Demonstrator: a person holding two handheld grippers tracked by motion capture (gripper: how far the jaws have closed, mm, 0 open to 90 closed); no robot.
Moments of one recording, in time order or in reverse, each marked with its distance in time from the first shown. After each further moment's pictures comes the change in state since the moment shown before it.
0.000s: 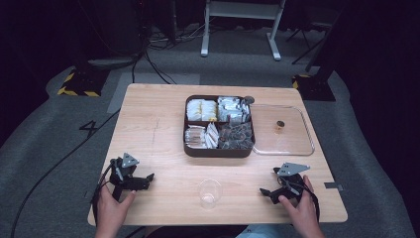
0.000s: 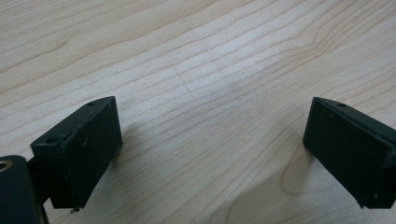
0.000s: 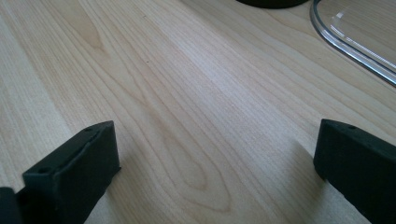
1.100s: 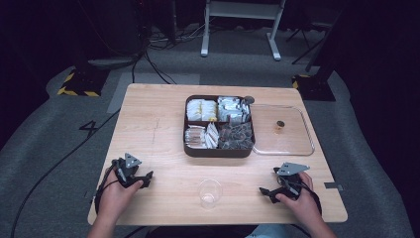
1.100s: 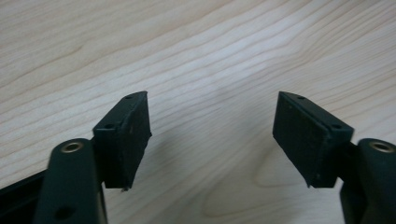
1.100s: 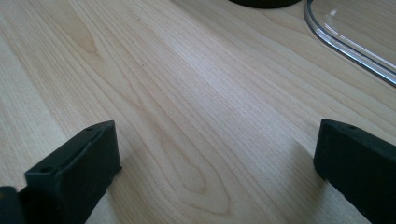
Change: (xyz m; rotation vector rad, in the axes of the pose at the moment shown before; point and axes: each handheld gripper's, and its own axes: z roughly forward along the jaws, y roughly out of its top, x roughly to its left) left arm -0.022 0.012 -0.017 0.010 0.066 -0.029; right arm 0.002 0.001 0.001 0.000 -0.021 0.024
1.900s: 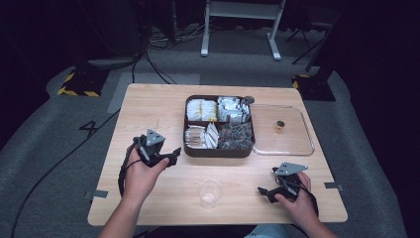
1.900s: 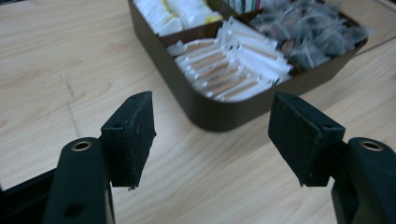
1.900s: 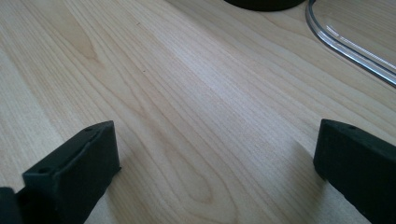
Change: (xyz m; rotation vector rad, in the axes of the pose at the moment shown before) left arm -0.055 0.102 -0.024 -0.182 -0.115 -0.034; right arm 0.004 0.003 0.003 -0.001 -0.014 0.011
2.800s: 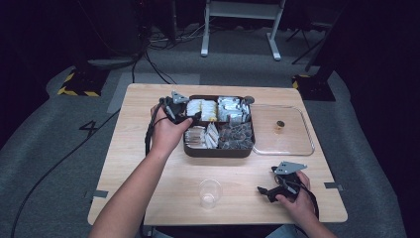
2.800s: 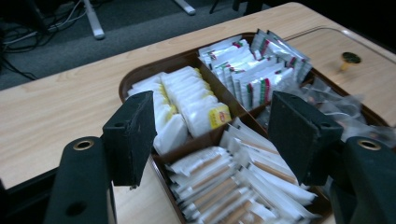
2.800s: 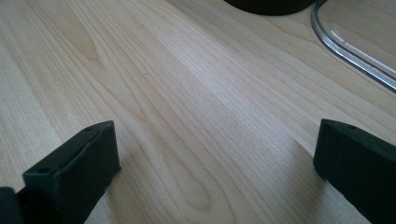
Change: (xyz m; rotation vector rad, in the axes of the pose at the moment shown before) left arm 0.004 0.098 0.072 -0.060 0.021 0.056; right arm -0.003 0.002 0.002 0.001 0.020 -0.020
